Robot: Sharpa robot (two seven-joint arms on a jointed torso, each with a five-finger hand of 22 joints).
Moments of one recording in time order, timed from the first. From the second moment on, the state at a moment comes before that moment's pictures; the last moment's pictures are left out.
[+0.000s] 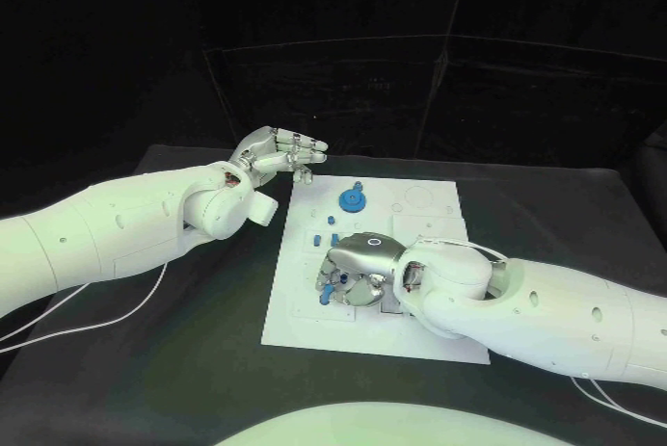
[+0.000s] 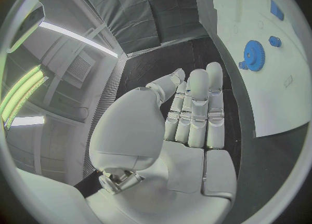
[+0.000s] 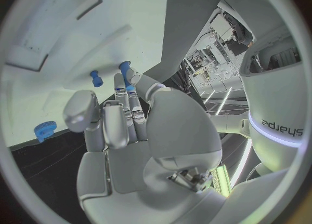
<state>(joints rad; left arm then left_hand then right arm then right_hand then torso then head) 1.24 -0.76 -0.10 1.28 -0.15 -0.16 0.38 1.32 -0.08 0.45 -0.13 0.05 1.03 0.18 0.11 0.07 1.11 0.11 0.22 0.07 1.27 0.01 0.99 0.44 0.17 1.11 0.12 0.67 0.78 1.06 -0.60 -0.04 1.66 -1.68 -0.12 -0.09 1.33 -0.04 0.44 -0.16 0.05 1.10 0.16 0.07 0.07 1.21 0.08 0.15 0.07 1.47 -0.01 1.36 1.13 0.10 1.36 0.09 1.28 1.00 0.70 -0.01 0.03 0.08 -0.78</state>
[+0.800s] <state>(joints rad) 1.24 -0.76 -0.10 1.28 -0.15 -0.16 0.38 1.32 -0.08 0.45 -0.13 0.05 1.03 0.18 0.11 0.07 1.11 0.11 0.22 0.07 1.27 0.01 0.99 0.44 0.17 1.11 0.12 0.67 0.78 1.05 -0.59 -0.05 1.66 -1.69 -0.15 -0.10 1.27 -0.09 0.37 -0.12 0.06 1.00 0.17 0.07 0.06 1.16 0.09 0.13 0.07 1.47 0.00 1.36 1.12 0.10 1.35 0.10 1.27 0.99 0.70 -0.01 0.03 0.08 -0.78</state>
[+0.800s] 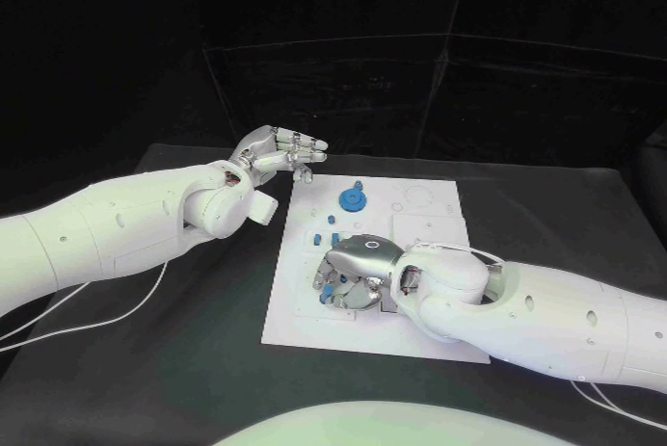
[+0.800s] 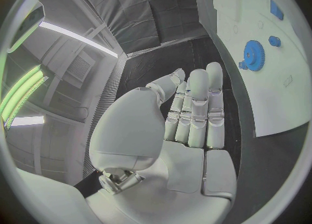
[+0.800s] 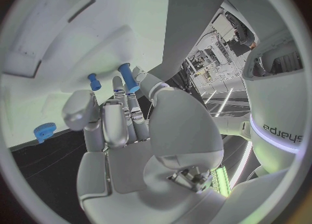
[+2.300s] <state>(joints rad) 1.24 -0.76 -0.10 1.28 -0.15 -0.16 0.37 1.32 -0.08 0.45 -0.13 0.05 1.03 0.19 0.11 0.07 1.11 0.11 0.22 0.07 1.27 0.01 0.99 0.44 0.17 1.11 0.12 0.67 0.78 1.05 -0.69 -0.05 1.73 -1.68 -0.24 -0.09 1.31 -0.10 0.12 -0.07 0.08 0.94 0.17 0.07 0.07 0.95 0.11 0.20 0.08 1.46 0.02 1.29 0.99 0.13 1.28 0.12 1.15 0.80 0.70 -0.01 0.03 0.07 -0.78</state>
